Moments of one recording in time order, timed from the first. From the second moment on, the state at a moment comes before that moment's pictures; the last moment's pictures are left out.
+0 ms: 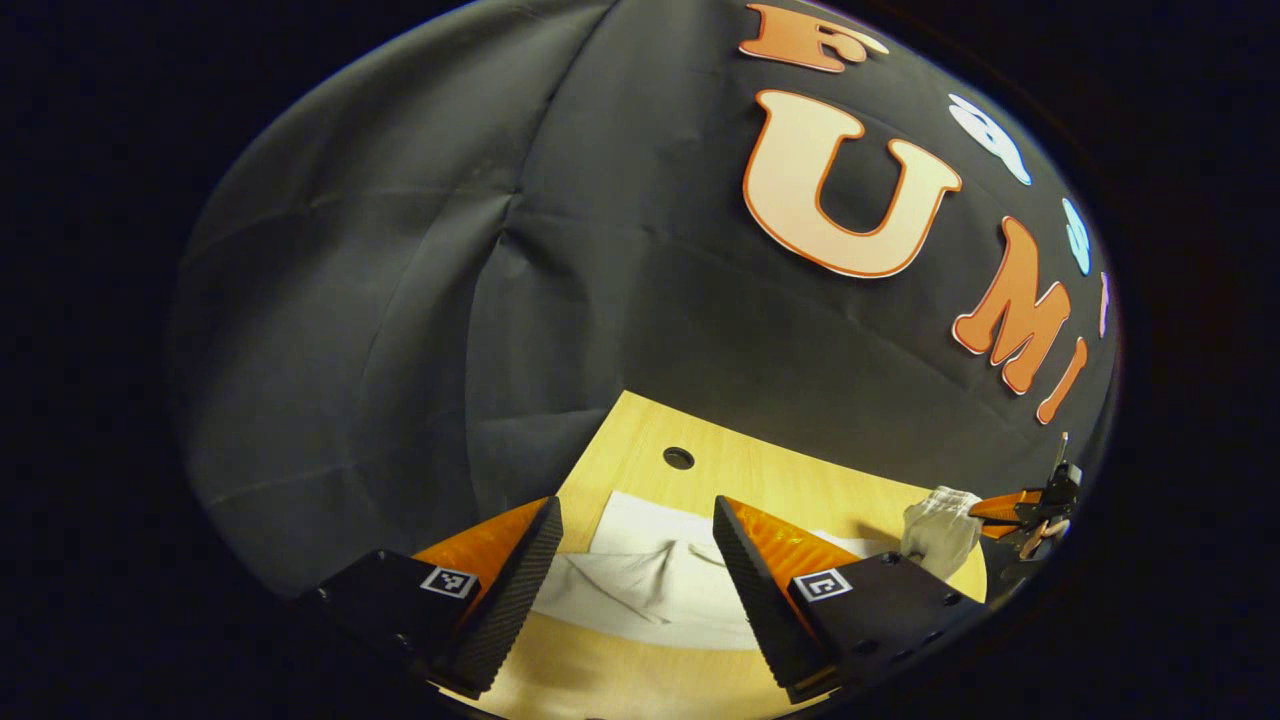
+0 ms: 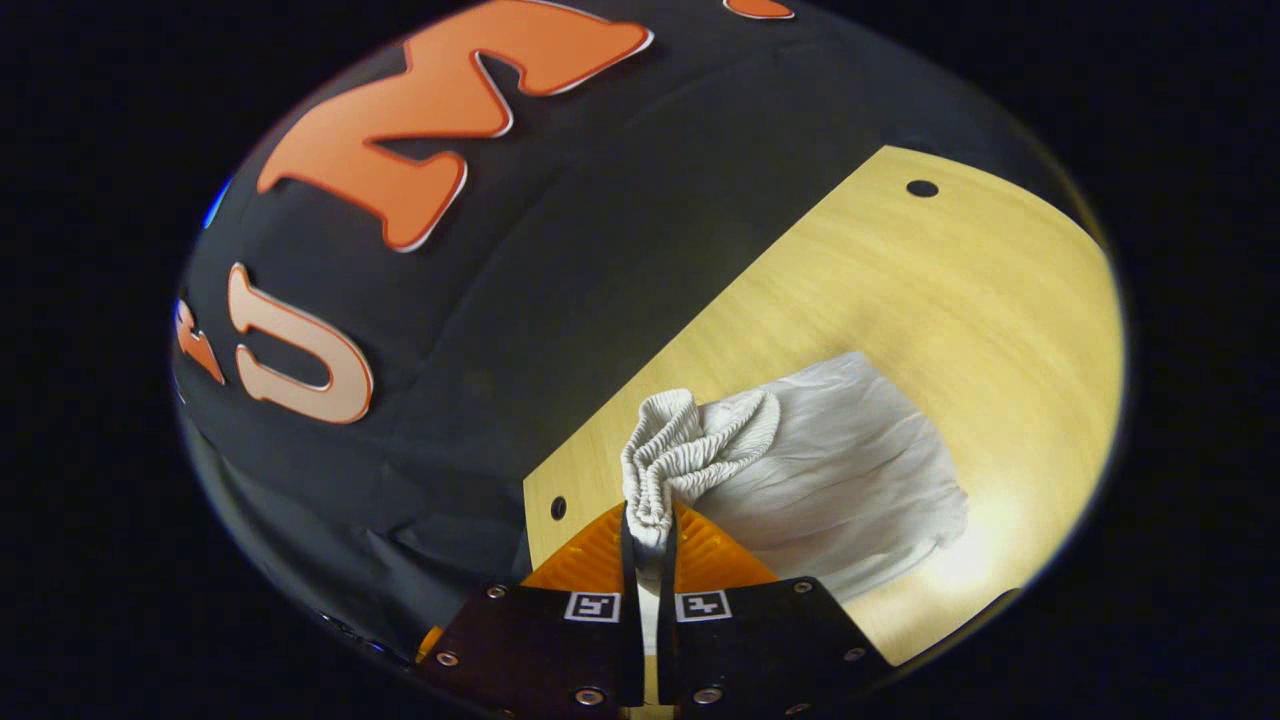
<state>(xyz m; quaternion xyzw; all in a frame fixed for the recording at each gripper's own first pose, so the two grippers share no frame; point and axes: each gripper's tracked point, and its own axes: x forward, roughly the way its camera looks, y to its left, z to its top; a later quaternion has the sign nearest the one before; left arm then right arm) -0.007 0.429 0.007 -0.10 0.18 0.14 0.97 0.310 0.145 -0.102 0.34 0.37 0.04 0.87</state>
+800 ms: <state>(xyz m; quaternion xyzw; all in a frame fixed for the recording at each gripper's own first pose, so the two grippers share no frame) -0.035 0.474 -0.018 -0.14 0.21 0.16 0.96 0.410 0.189 -0.044 0.27 0.47 0.08 0.84</state>
